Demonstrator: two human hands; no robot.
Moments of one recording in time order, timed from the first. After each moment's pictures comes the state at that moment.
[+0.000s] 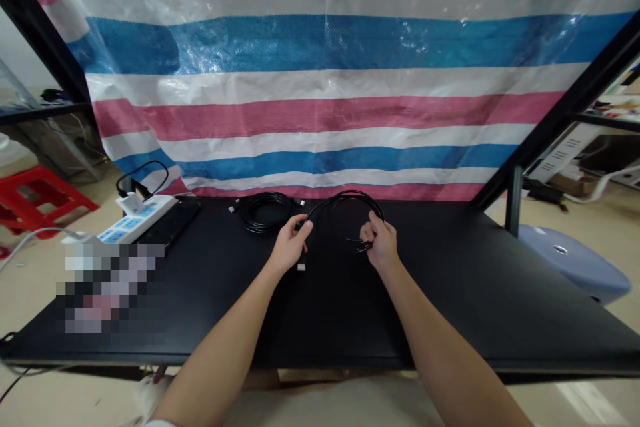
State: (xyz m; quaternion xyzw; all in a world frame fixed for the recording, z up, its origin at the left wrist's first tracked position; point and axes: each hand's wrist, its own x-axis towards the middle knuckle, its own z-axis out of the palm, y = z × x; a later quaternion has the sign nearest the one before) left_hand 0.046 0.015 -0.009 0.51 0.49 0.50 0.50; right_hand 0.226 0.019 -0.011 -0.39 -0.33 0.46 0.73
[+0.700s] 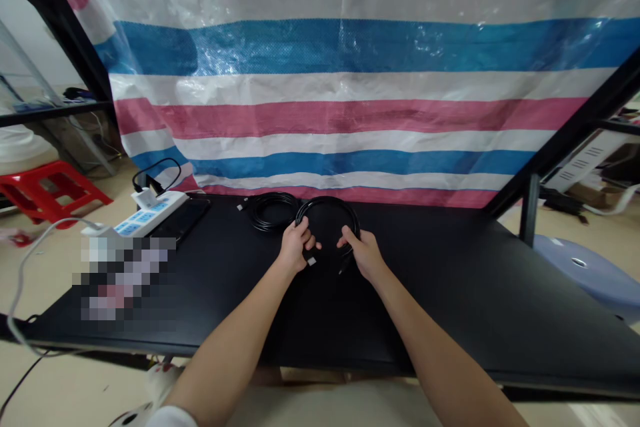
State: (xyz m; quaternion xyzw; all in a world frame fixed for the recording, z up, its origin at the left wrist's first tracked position) left_hand 0.058 0.009 -0.004 0.28 0.38 0.59 0.66; right_hand 0.198 0.007 -0.024 -0.48 -0.50 0.46 0.55
